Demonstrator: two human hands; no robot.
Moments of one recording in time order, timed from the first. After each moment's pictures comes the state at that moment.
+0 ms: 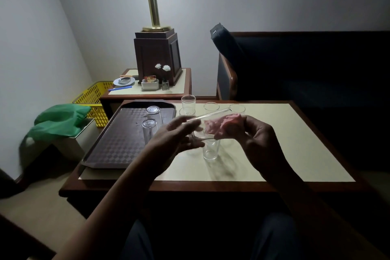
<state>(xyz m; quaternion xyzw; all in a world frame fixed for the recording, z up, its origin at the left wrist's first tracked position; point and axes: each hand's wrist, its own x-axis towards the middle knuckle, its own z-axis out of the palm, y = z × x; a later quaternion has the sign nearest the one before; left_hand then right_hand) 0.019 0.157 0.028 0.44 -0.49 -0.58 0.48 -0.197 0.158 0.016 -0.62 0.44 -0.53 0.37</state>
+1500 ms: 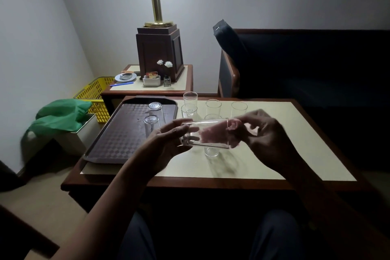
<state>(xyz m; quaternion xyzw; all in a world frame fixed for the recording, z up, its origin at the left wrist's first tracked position) 0.047 0.152 0.004 0.39 -0.41 -0.67 0.48 -0.218 0.154 0.024 -0.72 0.49 -0.42 0.27</state>
